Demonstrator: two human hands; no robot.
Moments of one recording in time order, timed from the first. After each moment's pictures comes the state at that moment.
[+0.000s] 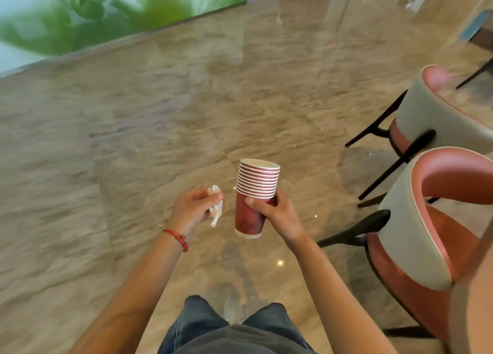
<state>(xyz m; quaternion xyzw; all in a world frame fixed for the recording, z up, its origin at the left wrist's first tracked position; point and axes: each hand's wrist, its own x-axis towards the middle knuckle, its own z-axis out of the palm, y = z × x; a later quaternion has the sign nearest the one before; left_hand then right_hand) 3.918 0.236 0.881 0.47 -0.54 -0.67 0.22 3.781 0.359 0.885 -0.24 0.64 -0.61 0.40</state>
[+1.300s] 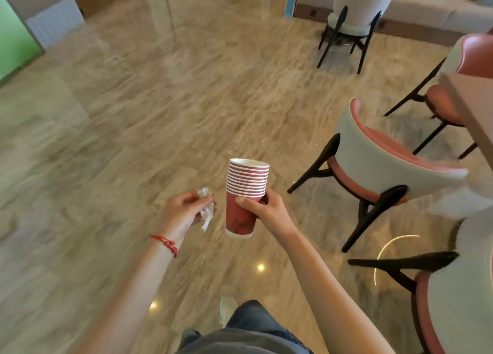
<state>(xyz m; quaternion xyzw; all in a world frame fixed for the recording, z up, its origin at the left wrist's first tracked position) 3.161 -0.264 0.866 0.25 -0.65 -0.72 0.00 3.128 -0.085 0.866 -0.03 0.68 -0.71 0.19</state>
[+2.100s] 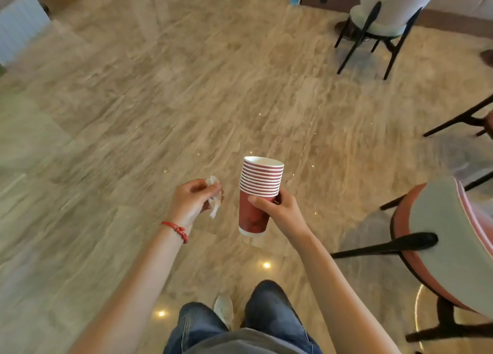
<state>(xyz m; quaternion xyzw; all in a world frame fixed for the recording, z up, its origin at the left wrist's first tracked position) 2.625 -0.529 0.834 0.24 -0.66 -0.71 -0.03 2.625 -0.338 0.832 0.04 0.69 -0.70 0.16</state>
